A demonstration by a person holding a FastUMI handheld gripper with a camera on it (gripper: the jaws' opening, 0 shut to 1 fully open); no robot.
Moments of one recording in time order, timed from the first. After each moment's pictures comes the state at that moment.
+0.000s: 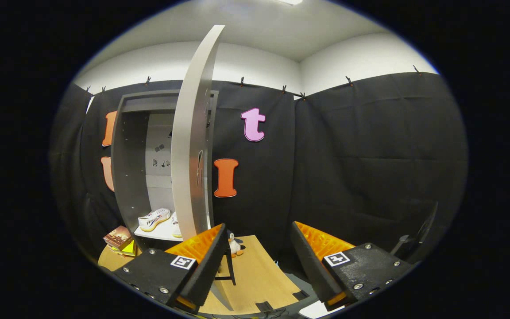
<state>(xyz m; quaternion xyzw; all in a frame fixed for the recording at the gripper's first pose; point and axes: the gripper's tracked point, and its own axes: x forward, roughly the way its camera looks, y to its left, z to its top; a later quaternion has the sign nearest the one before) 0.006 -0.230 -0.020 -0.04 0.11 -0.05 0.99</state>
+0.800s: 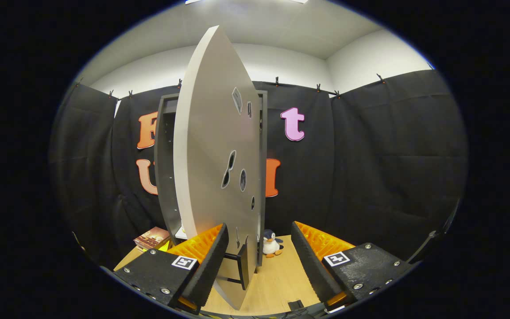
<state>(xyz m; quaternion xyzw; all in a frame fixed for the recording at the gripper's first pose) 0.002 -0.112 -0.027 -0.02 0.11 0.07 0.99</state>
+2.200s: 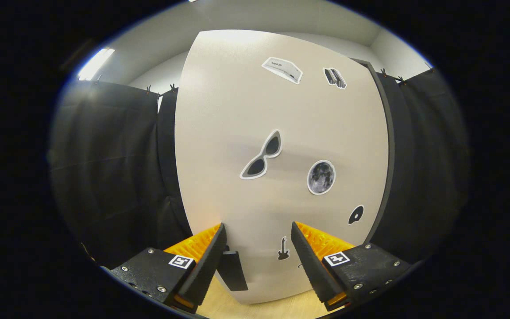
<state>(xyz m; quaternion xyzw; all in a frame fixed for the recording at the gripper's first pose) 0.109 0.122 -0.078 0.01 0.12 0.24 0.96</state>
